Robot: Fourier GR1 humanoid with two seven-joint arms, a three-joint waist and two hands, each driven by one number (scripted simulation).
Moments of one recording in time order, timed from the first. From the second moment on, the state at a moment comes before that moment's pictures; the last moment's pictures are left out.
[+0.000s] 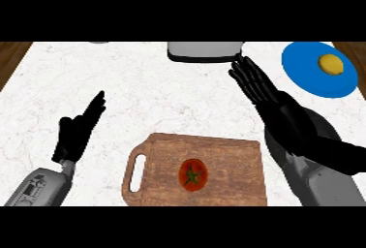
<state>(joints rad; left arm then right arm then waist) -0.22 0.43 -0.30 -1.31 0.24 0.19 0.05 -0.36 -0.22 0.24 -1.70 -0.26 0.13 -0.06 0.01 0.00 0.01</state>
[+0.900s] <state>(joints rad) -0.14 0.41 -0.11 -1.53 0.36 0.28 0.12 0.21 -0.36 0.33 -2.05 0.42 -0.28 -0.20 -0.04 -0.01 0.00</state>
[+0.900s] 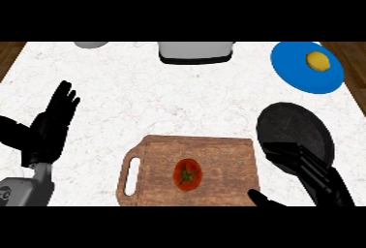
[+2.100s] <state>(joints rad) -0.16 0.38 -0.12 -1.57 0.33 0.24 0.16 -0.09 -0.28 0.72 -2.15 1.02 0.49 0.66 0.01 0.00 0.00</state>
